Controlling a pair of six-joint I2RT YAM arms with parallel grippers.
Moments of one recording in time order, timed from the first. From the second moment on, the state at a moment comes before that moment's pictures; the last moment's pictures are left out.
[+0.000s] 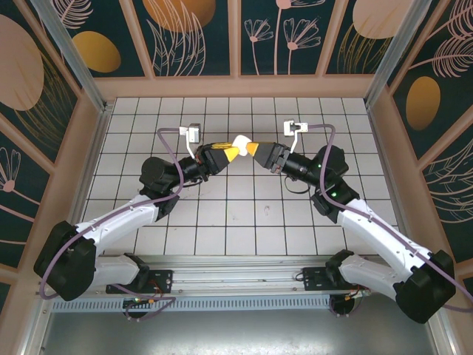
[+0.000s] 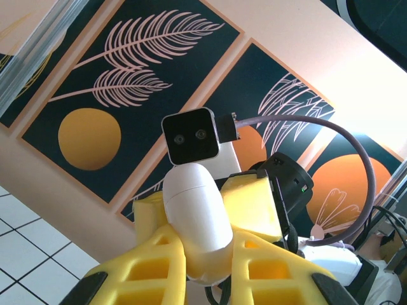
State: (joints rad) left arm -0.63 1.27 0.70 1.03 0.65 -1.02; right arm 0.61 1.02 0.79 0.45 -0.57 0.97
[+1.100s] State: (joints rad) left arm -0.63 1.09 0.81 0.30 0.70 -0.47; right arm 0.61 0.98 0.89 0.10 -0.67 0.55
